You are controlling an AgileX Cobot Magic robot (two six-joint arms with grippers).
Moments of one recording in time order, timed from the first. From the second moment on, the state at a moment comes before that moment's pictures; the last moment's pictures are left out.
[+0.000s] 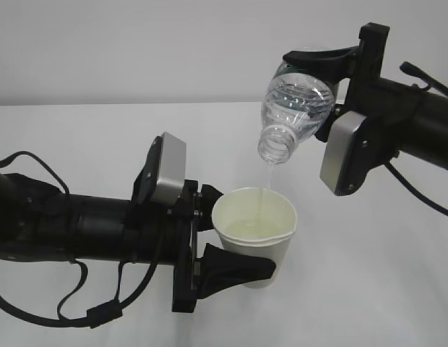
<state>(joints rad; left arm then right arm) -0.55 1.94 -0.75 1.11 -1.14 -0.49 0.19 1.64 -0.72 -0.71 -1.01 -1.14</state>
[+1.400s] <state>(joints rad) -0.55 1.94 -0.75 1.11 -1.14 -0.49 0.19 1.64 -0.72 -0.74 -1.01 -1.14</state>
